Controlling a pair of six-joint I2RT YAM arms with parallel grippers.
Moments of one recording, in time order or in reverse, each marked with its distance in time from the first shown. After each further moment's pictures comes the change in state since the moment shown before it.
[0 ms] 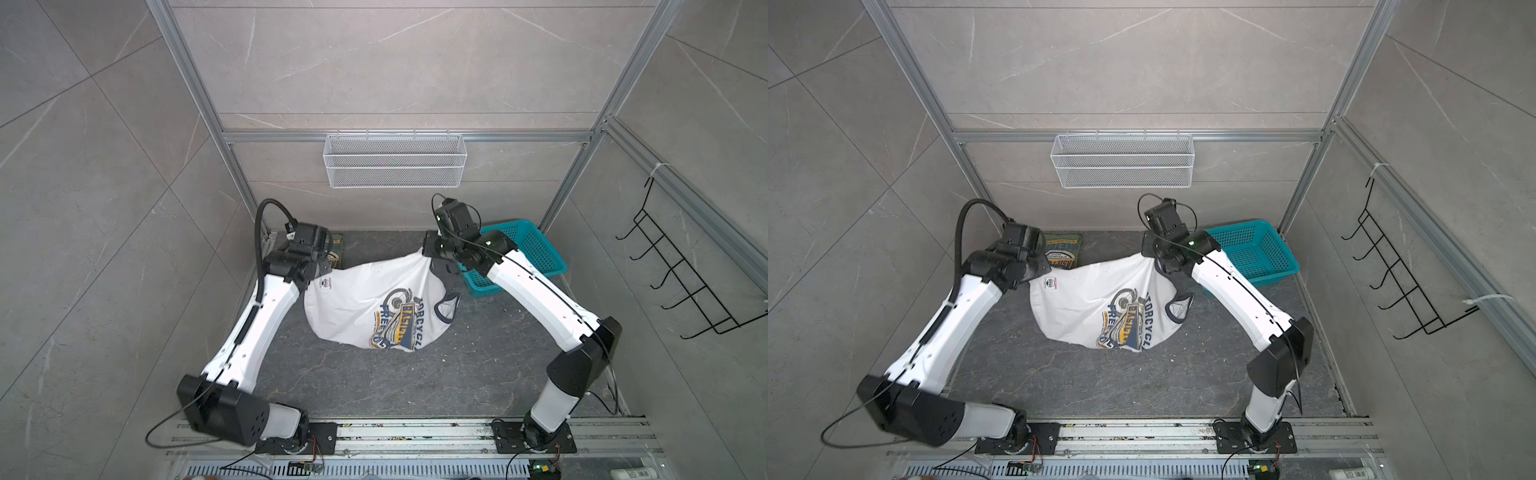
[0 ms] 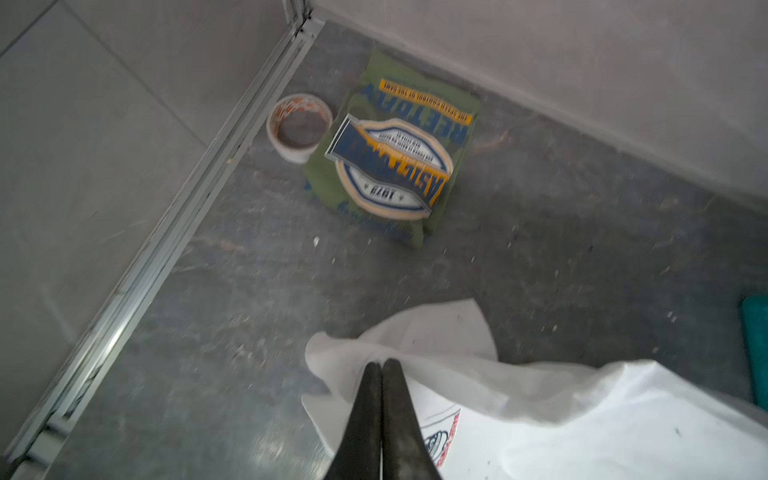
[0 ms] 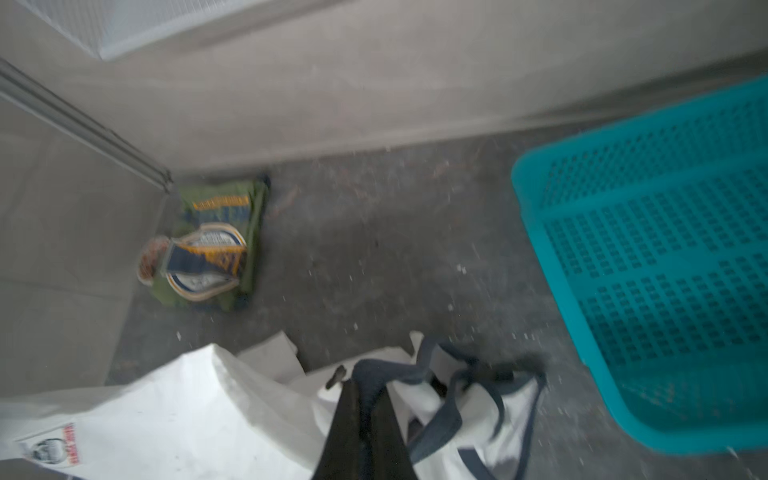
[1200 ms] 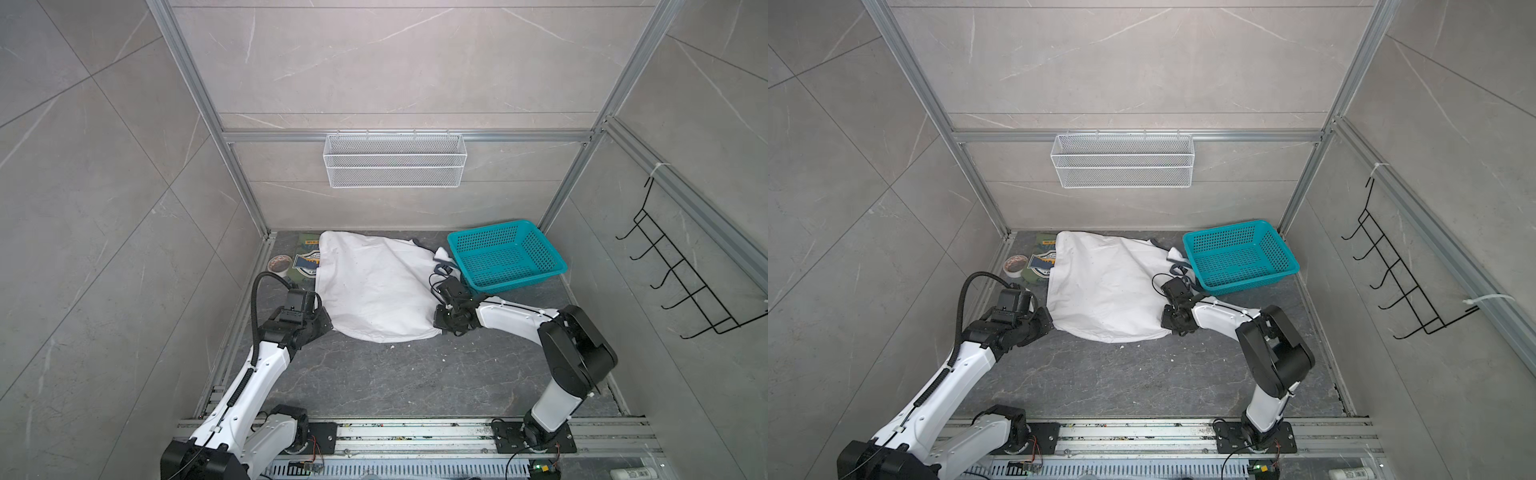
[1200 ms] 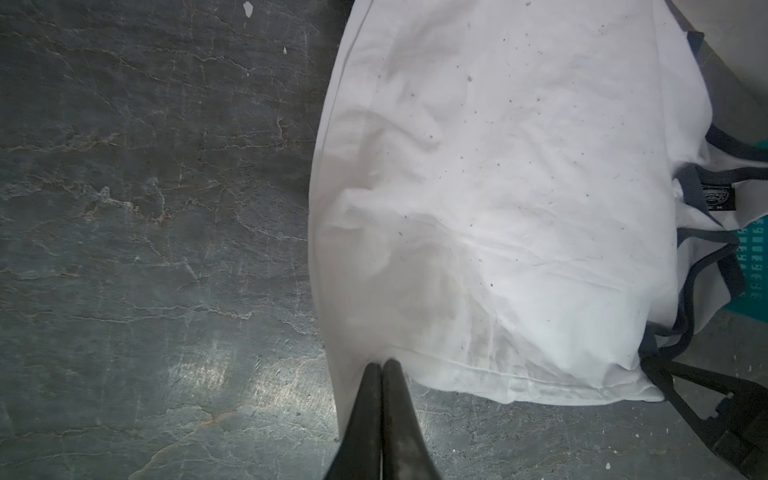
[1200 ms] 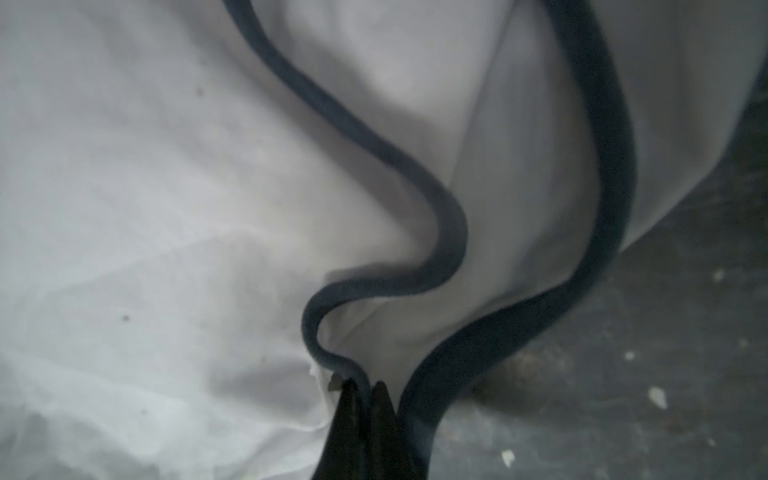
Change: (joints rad) left arm 0.038 -0.494 -0.866 0.302 0.347 -0.097; right arm -0.040 -0.056 -0.976 0.420 -0.189 0.193
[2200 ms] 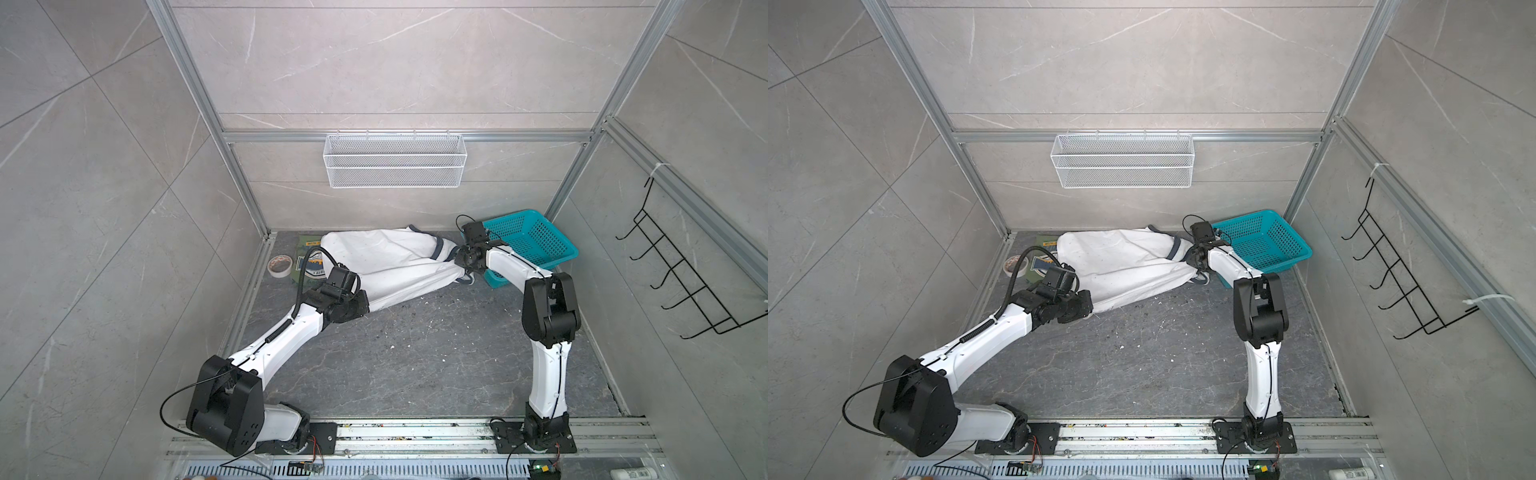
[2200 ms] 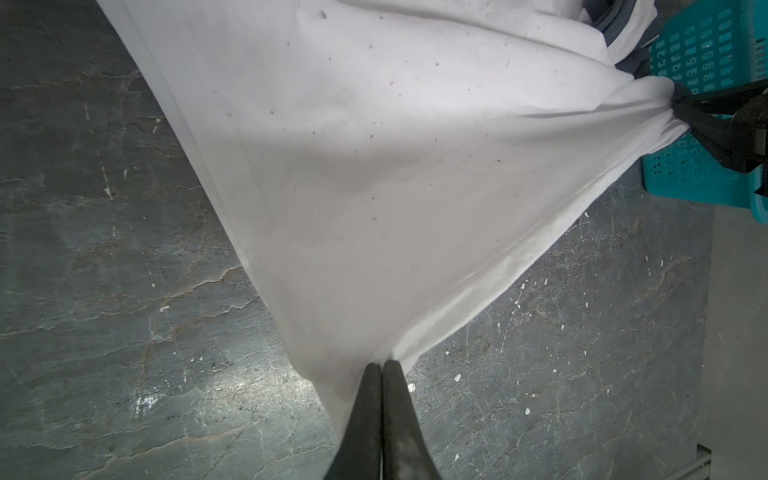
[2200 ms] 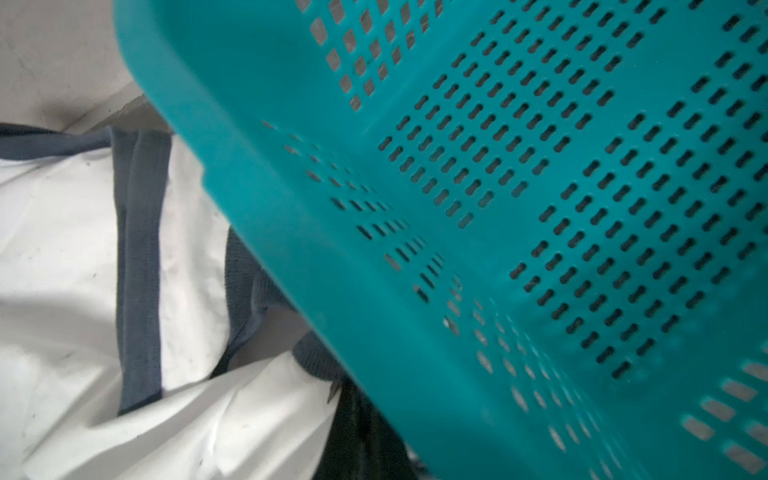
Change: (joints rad) left arm -0.242 0.356 0.211 0.132 0.077 -0.008; right arm -0.322 0.353 0.618 -0.126 0.148 -0.107
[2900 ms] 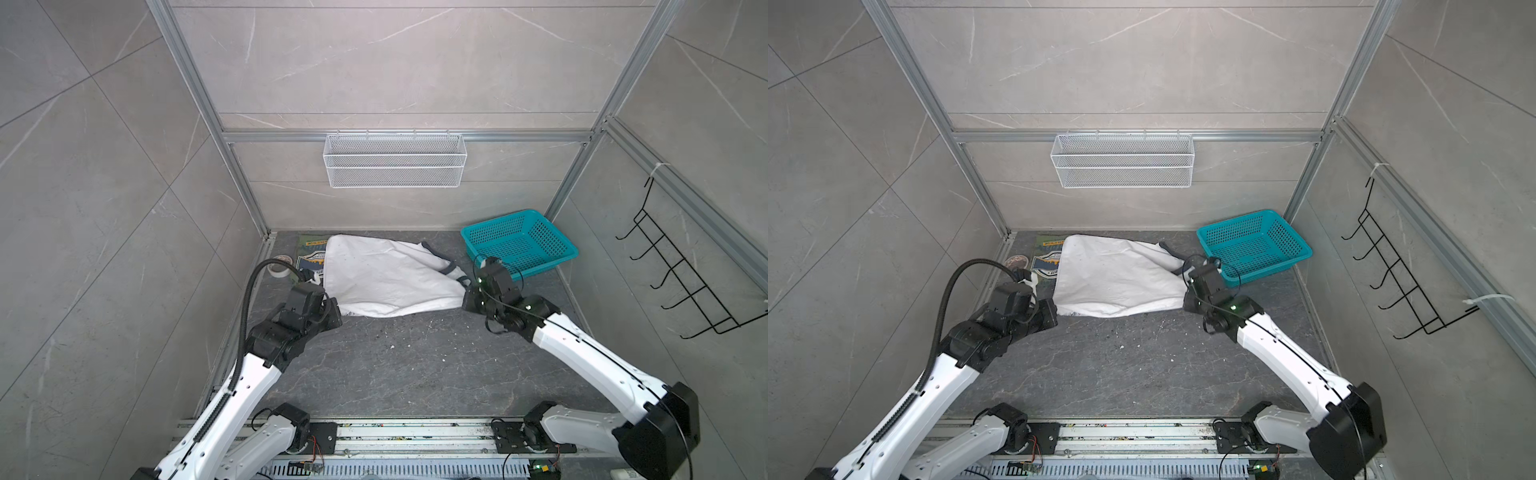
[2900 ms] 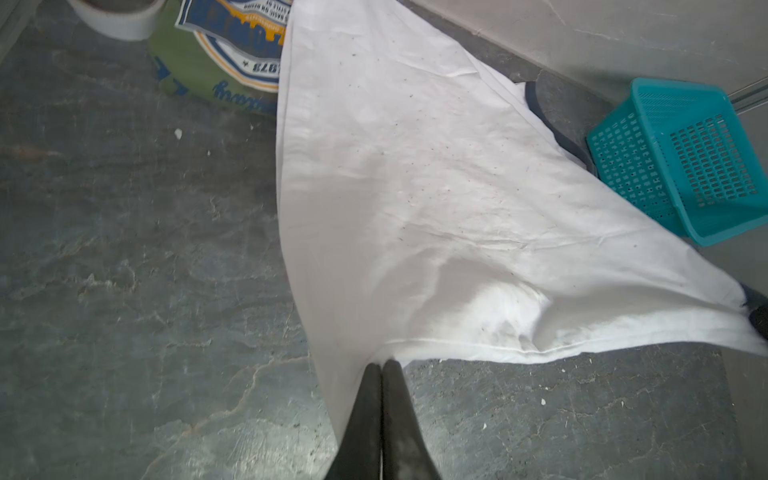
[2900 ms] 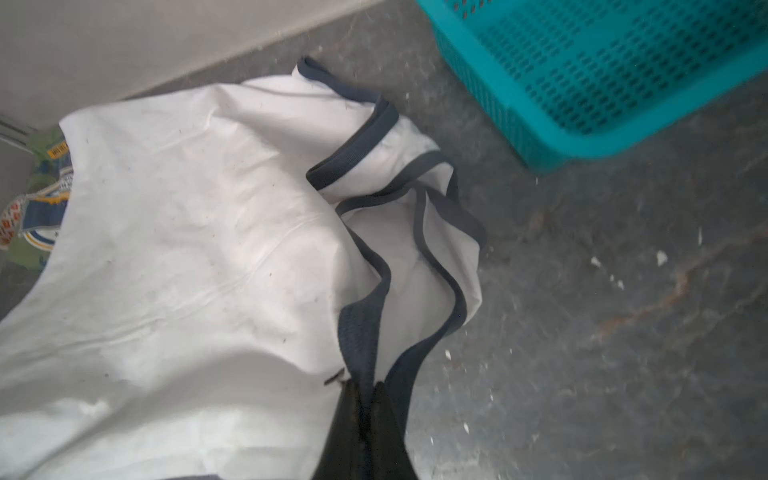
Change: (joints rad) left arm 0.001 -0.505 -0.045 -0.295 -0.202 0.021; right arm 0.332 -0.940 -0.721 -0.087 0.045 0.023
